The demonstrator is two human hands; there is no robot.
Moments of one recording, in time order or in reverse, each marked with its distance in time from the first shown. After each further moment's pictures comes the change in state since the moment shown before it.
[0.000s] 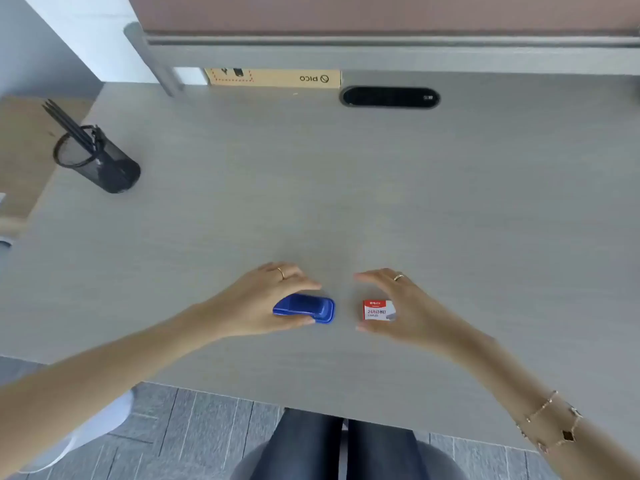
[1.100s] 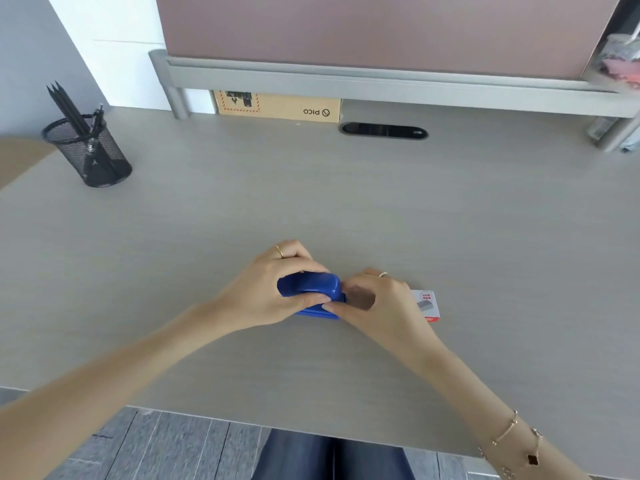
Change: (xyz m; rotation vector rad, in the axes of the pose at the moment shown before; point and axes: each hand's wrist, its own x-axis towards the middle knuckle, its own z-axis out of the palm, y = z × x) left_hand 0.005 -0.021 0.063 -0.189 0.507 0.137; right_hand 0.036 0.010 0.097 -0.009 0.570 -0.157
